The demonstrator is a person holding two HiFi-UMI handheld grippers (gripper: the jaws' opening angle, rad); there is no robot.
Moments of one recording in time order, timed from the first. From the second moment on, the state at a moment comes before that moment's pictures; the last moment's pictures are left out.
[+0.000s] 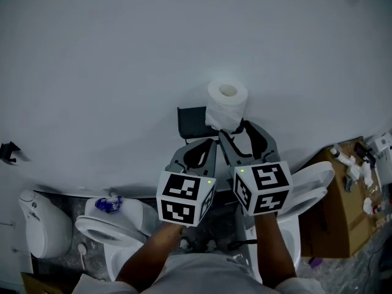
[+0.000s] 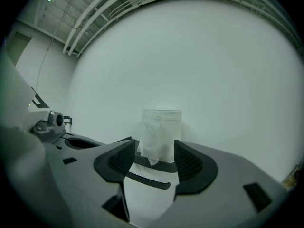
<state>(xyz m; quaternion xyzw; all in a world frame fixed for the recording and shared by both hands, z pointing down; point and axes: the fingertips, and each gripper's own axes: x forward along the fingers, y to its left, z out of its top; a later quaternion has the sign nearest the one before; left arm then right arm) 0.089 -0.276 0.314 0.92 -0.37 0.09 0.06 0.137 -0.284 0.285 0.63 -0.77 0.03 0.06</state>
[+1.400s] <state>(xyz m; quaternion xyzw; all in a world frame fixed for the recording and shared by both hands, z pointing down) 0.076 -0.305 0.304 0.93 -0.36 0.07 0.06 0.143 -0.336 0.278 0.67 -0.74 0.05 0.06</state>
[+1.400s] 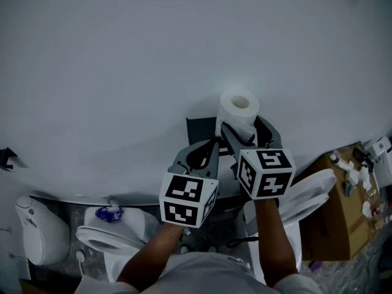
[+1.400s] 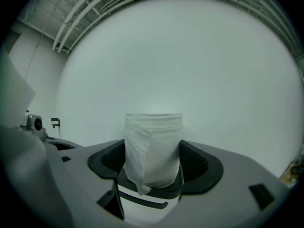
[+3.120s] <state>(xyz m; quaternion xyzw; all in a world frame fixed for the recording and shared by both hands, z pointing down) 0.114 -0.270 0.315 0.95 -0.29 0.07 0.07 0.192 -0.266 0.256 0.73 -0.68 0.00 0.03</state>
